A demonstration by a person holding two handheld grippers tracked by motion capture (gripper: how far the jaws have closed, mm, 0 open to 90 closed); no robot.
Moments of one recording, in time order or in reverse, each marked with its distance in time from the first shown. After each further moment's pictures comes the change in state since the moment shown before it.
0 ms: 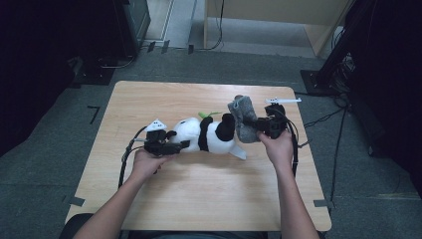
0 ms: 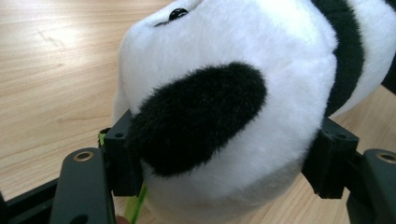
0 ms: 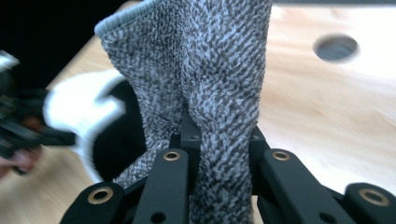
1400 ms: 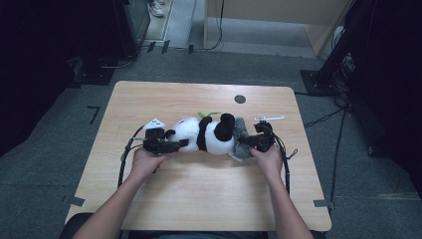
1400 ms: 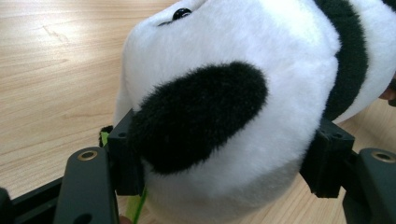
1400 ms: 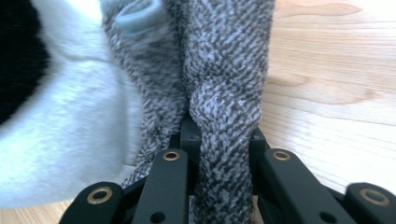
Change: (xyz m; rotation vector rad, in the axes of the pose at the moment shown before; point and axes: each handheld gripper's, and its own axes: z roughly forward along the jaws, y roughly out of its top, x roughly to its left) left arm 0.004 0.002 0.000 0.006 -0.001 -0.030; right arm -0.036 -0.060 0.067 0.135 0.005 0.081
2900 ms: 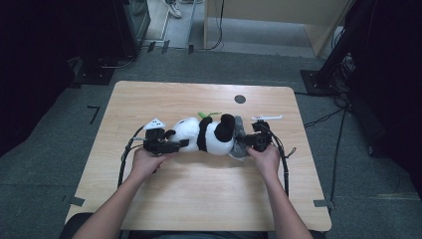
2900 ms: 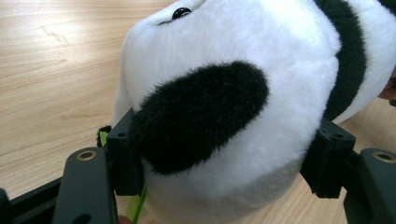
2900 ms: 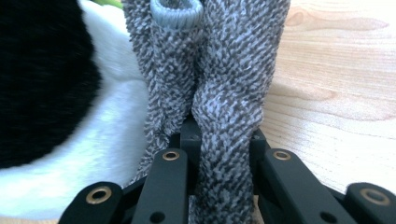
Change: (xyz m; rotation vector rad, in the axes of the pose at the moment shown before) left arm -0.001 -0.001 0.001 0.002 -0.001 0.007; right arm 0.009 0.003 0.003 -0.022 0.039 -0.008
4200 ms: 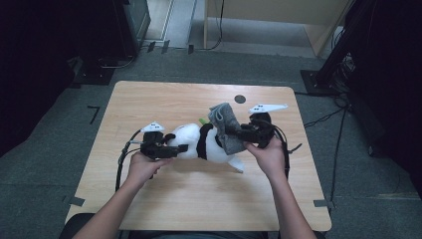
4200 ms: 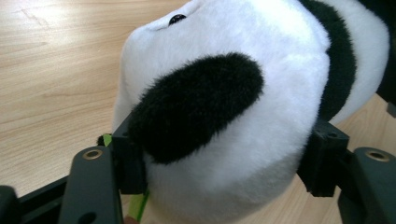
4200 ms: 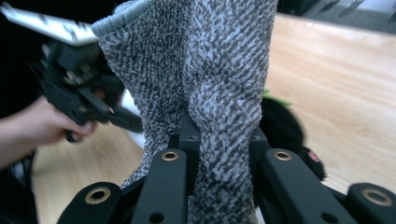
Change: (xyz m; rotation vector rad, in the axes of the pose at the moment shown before) left arm -0.019 0.000 -0.018 0.055 -0.018 -0.014; right arm 0.094 0.031 -0.070 -0.109 0.132 -0.296
